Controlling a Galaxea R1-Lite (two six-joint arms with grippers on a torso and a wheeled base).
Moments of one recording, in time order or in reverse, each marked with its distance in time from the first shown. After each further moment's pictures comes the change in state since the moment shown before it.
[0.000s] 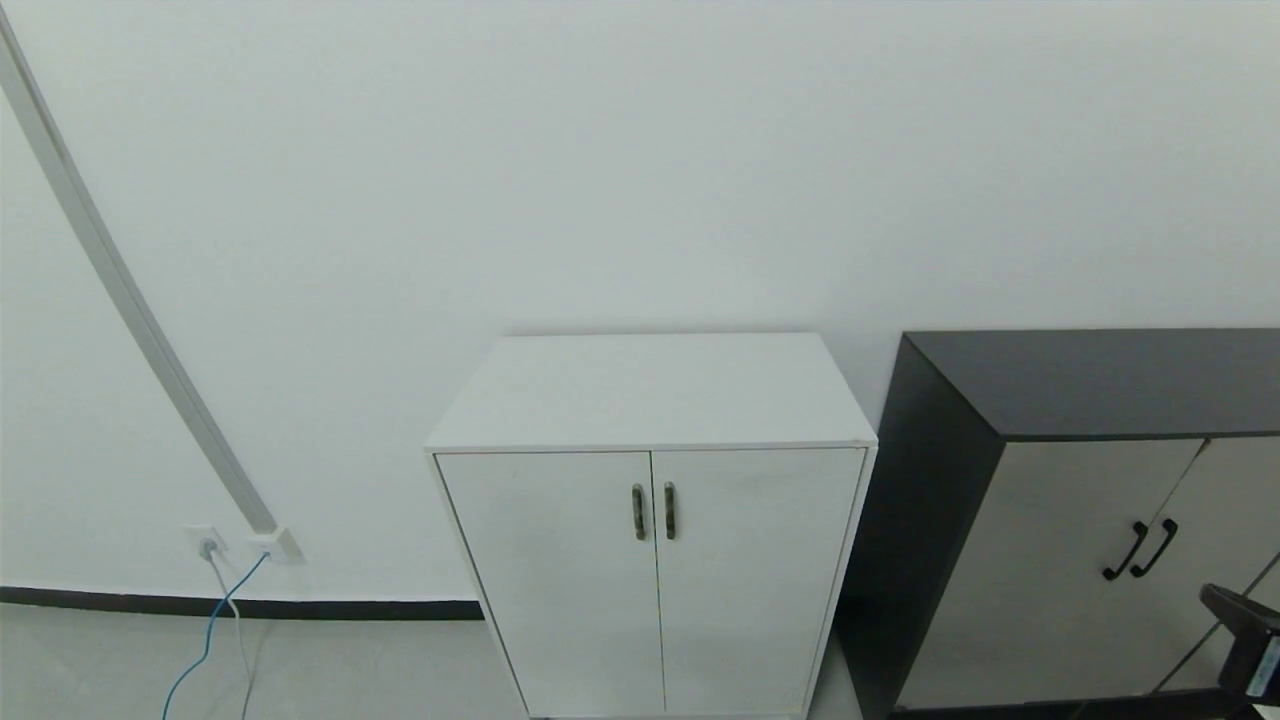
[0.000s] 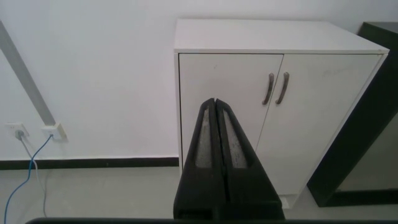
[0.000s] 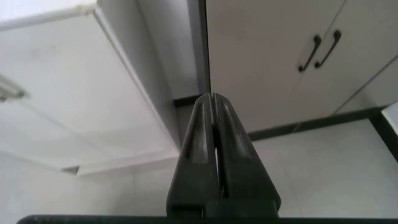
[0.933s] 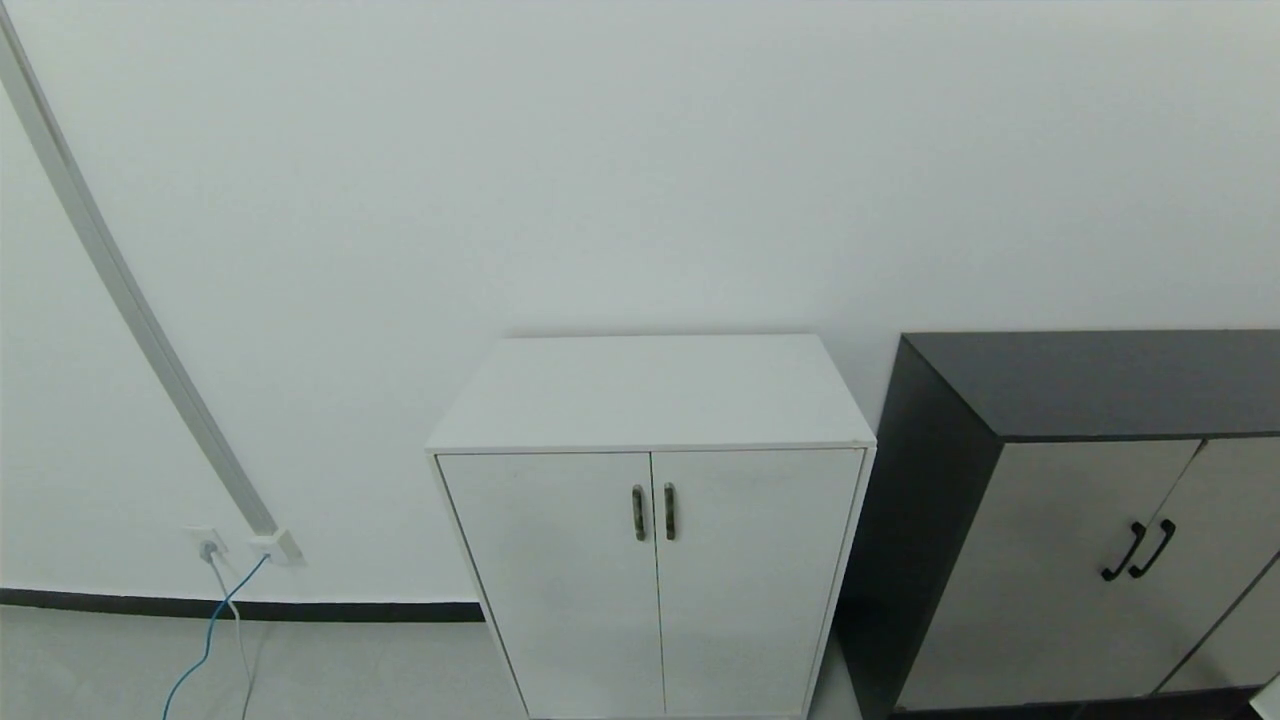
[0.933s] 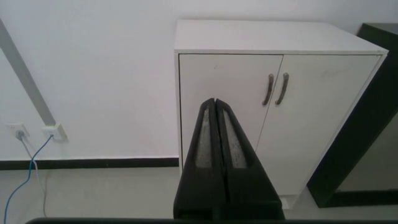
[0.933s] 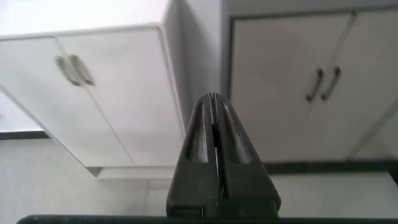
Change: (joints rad) left arm 0.000 0.000 0.000 0.000 0.000 -0.001; right arm 0.017 -0.980 -0.091 0.884 0.153 -0.088
